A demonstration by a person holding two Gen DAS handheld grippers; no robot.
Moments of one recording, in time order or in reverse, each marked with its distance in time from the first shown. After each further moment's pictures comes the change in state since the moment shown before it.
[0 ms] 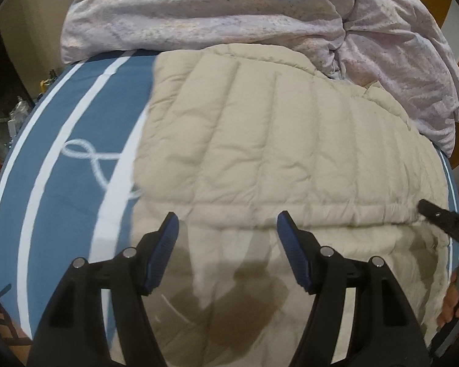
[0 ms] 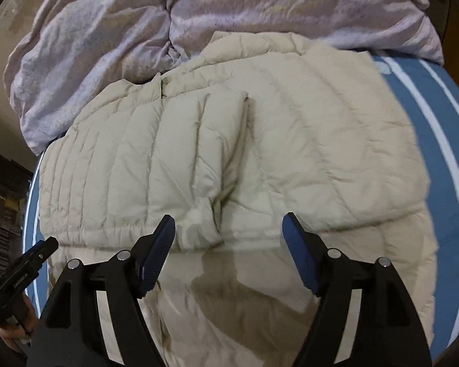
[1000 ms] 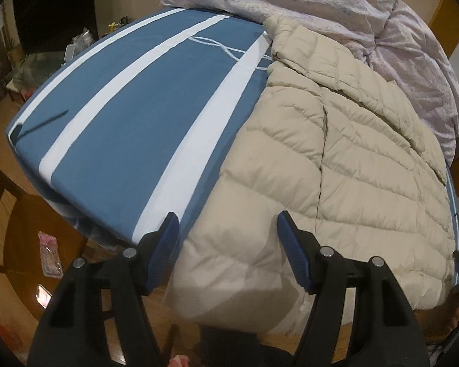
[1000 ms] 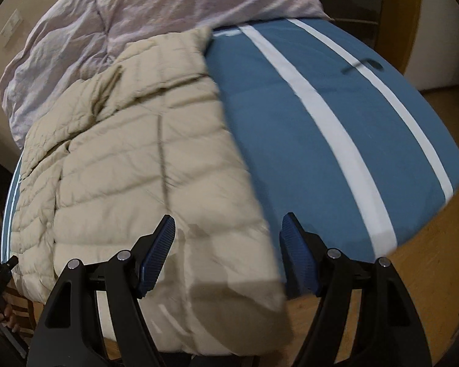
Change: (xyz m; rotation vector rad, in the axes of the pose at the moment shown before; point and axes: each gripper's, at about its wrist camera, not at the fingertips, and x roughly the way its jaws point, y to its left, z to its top) left arm -0.073 0.095 -0.189 -0.227 -0.048 0.019; right arm -0.104 -0.167 -0.162 0.112 -0.093 -0.108
